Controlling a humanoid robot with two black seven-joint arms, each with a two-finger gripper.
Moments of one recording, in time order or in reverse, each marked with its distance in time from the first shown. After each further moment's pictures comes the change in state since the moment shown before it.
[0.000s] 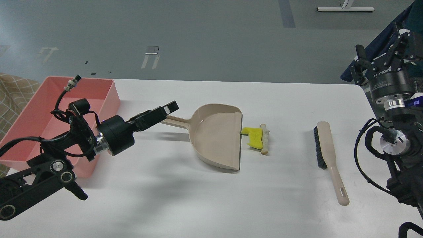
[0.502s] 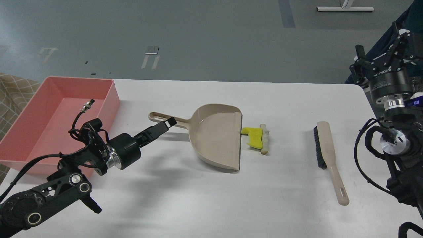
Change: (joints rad) left arm 0.043 -0.153 0.008 0.187 -0.001 0.030 0.078; right arm 0.000 0.000 0.000 0.000 0.000 0.000 0.000
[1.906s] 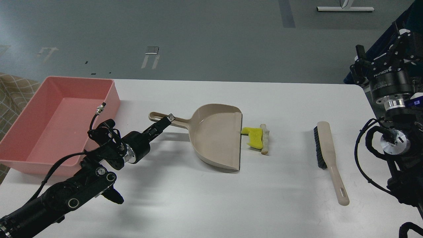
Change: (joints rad) left arm -0.093 -0.197 0.001 0.287 -0.004 0.049 0.049; right arm -0.001 -0.003 0.000 0.001 0.000 0.000 0.000
